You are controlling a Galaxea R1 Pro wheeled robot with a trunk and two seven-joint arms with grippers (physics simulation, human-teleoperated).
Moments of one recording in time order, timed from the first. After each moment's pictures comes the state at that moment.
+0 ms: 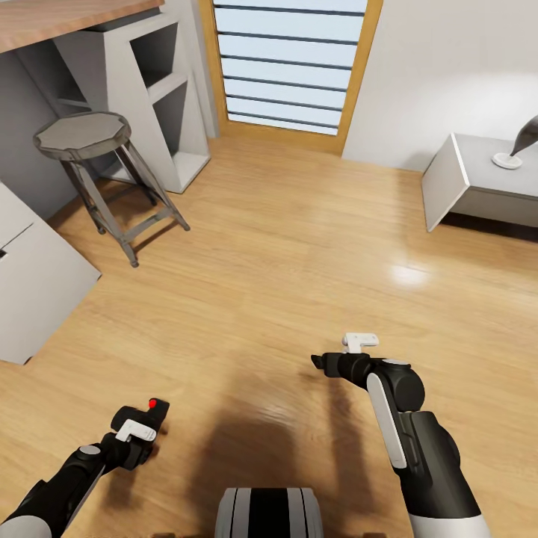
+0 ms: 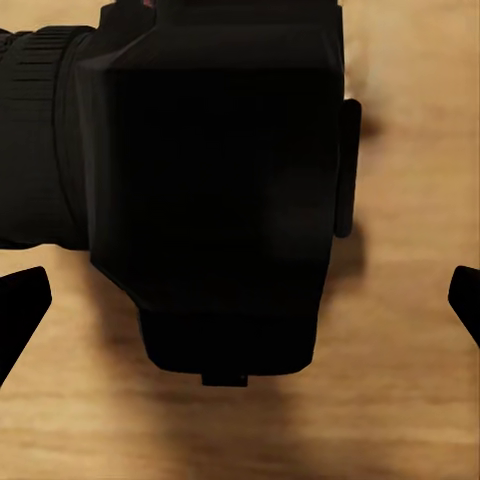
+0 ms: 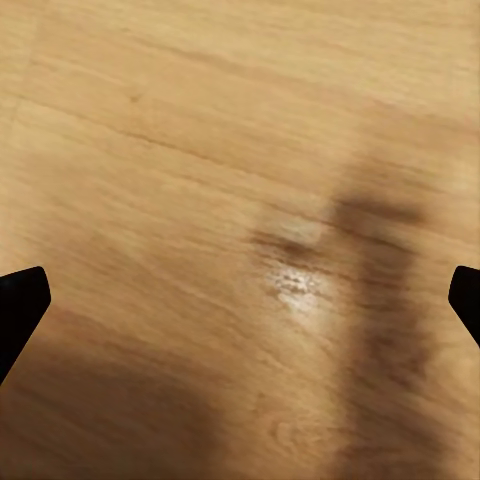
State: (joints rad) left arm -0.50 0.26 0.01 -0.58 -0.26 0.23 -0.29; right arm -0.48 0.09 0.06 -1.61 -0.11 1.04 0.00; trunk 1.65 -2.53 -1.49
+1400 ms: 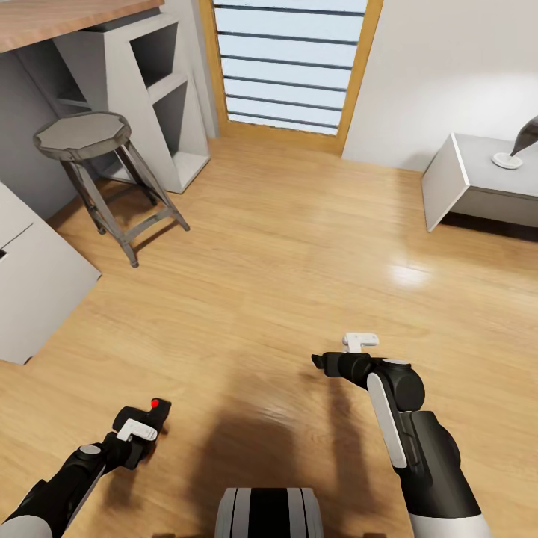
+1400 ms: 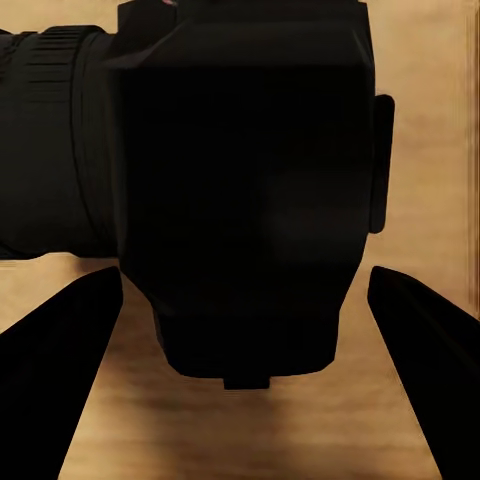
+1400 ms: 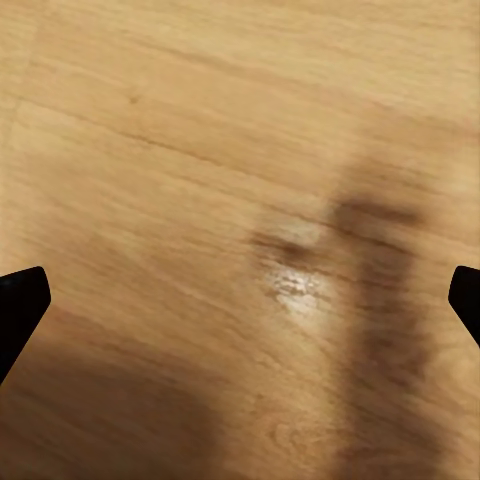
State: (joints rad) left arm -0.51 0.26 0.01 -0.58 -0.25 0.22 -0.31; right arm -0.48 0.09 0.06 -1.61 -0.11 1.04 0.00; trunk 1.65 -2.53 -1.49
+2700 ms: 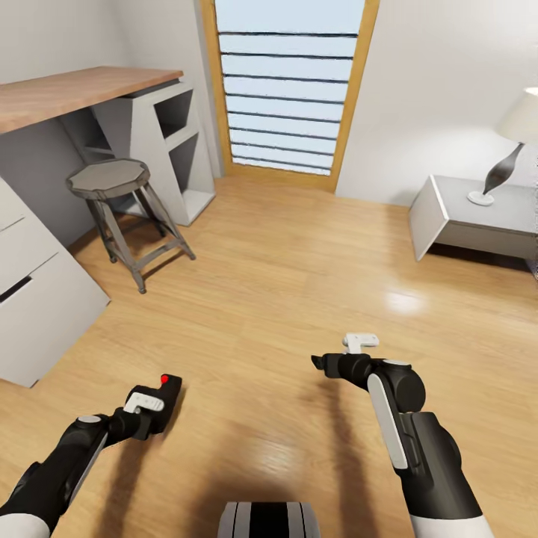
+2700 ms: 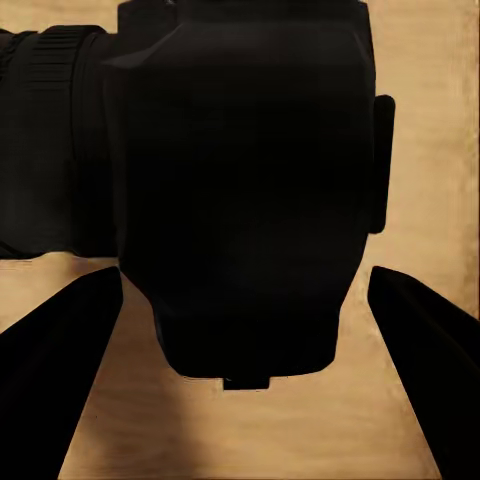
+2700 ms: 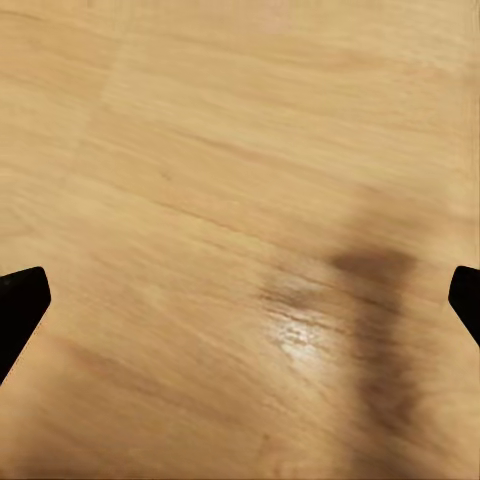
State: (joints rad) left arm -0.46 0.25 0.04 -0.93 -0.16 0.49 -0.45; right arm -0.48 0.08 0.06 -1.61 -0.11 1.04 0.01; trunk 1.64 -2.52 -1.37
